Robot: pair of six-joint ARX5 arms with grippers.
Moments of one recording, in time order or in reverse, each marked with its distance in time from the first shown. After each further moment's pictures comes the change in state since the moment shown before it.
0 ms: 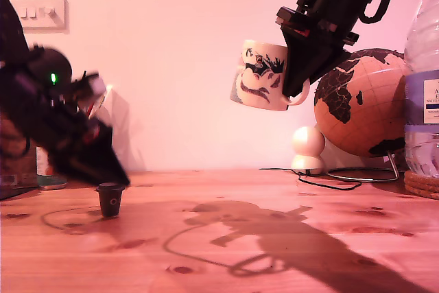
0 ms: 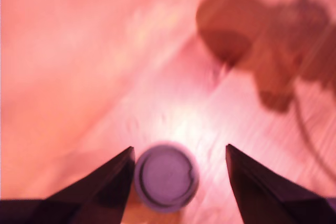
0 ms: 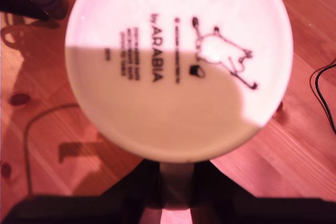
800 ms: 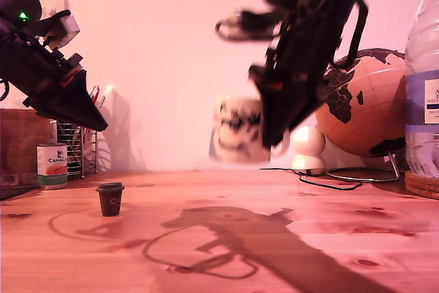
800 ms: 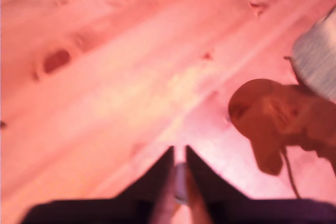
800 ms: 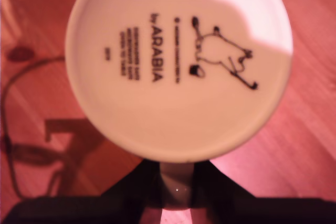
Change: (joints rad) left arm 0.066 -0.177 0.000 -0.042 -0.008 -0.080; right arm 0.105 0.175 0.008 -0.028 0.055 0.000
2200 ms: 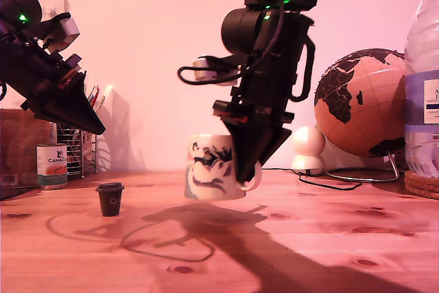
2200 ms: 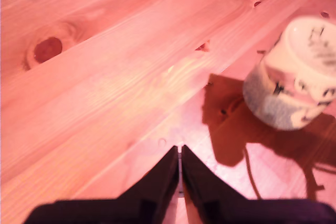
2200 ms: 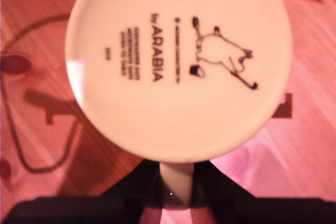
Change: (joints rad) left arm 0.000 0.000 0.000 -0.014 0.000 0.000; right arm 0.032 0.260 0.245 -0.138 -0.030 0.002
